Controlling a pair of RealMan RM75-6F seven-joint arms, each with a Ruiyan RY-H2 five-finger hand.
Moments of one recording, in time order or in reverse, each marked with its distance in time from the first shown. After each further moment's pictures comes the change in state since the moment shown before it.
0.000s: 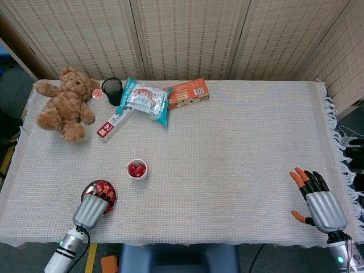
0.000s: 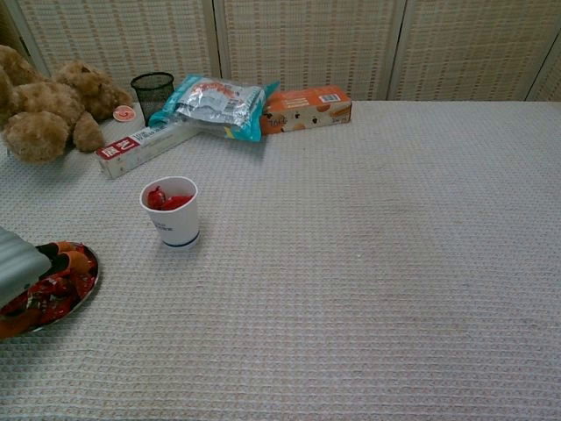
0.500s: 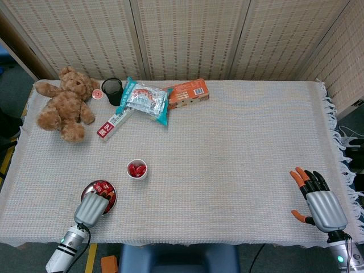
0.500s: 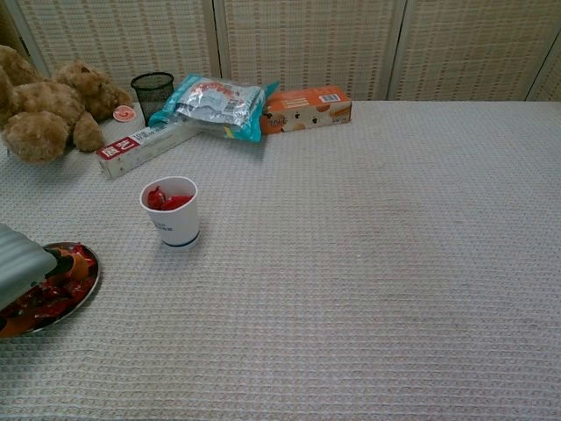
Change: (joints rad) left arm -0.016 0.001 -0.013 0.008 -0.024 -0.041 -0.042; right arm 0.002 -0.001 0.003 0.000 0.008 -0.004 -0.003
